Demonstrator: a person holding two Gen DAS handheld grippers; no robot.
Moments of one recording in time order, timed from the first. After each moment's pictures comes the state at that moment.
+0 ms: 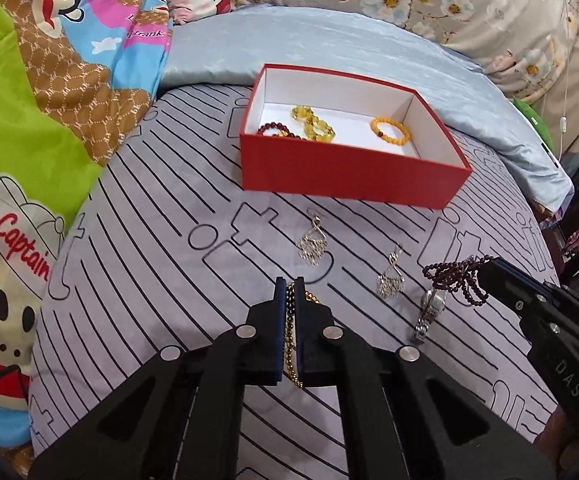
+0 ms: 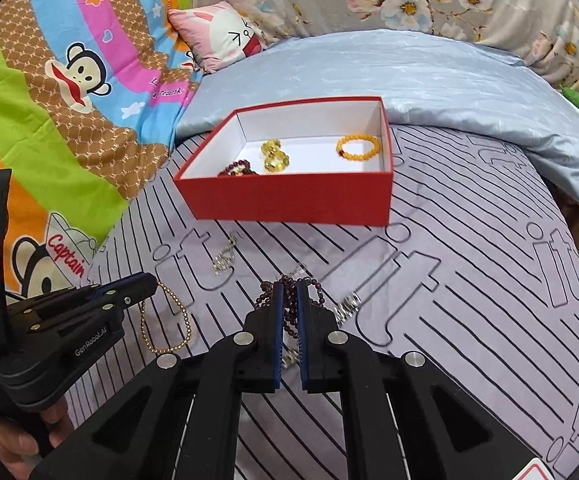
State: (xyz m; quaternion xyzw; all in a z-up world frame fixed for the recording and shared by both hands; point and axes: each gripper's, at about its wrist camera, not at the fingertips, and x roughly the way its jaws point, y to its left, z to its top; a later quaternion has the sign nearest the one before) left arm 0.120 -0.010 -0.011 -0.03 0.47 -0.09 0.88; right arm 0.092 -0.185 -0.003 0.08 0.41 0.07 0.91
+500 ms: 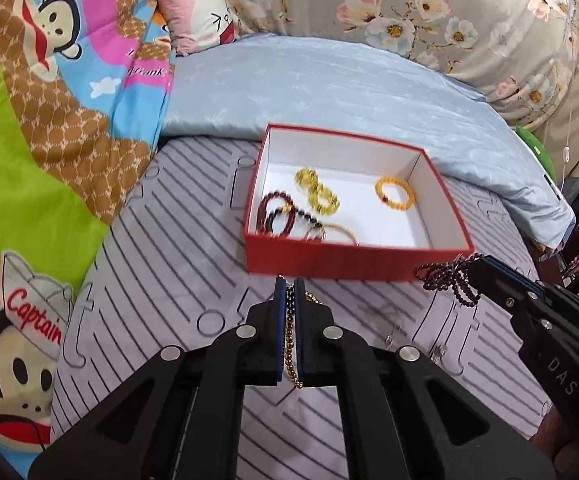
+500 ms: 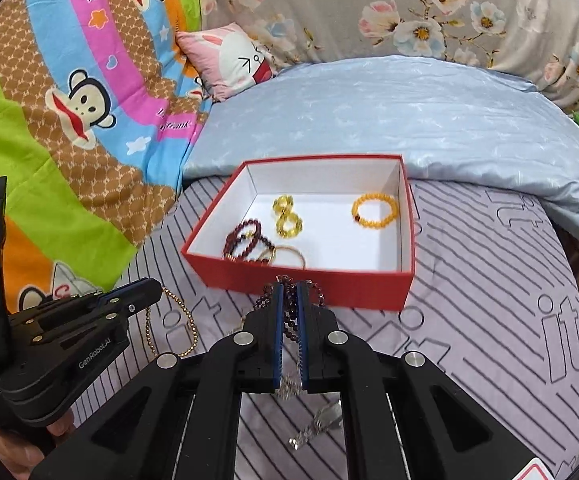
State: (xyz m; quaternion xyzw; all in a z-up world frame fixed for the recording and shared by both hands) left arm 0.168 -0.010 0.029 -0.03 0.42 -0.08 0.90; right arm 0.147 -0.183 0.033 0.08 0.38 0.08 0.92
